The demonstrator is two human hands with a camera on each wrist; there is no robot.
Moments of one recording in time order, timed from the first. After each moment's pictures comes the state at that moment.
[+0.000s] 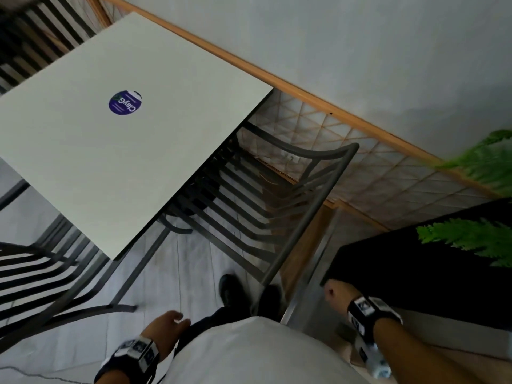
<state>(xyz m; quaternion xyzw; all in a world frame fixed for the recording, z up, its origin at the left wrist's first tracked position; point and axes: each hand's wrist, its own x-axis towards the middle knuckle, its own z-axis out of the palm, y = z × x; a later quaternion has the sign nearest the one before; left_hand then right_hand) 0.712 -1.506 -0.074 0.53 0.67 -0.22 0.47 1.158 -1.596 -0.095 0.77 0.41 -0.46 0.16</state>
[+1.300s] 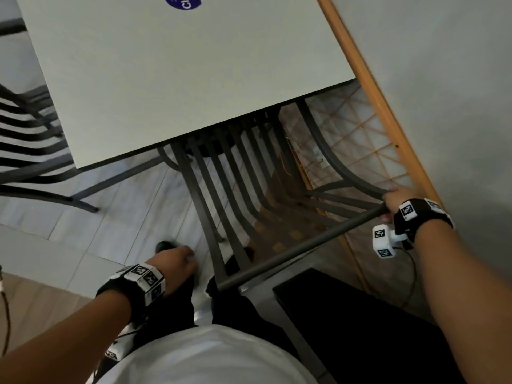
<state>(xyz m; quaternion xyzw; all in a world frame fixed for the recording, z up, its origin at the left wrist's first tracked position) 0.852 -1.464 -0.091 0.50 0.68 -0.19 0.51 1.361 -1.245 -0.070 0.89 0.29 -0.34 -0.01</state>
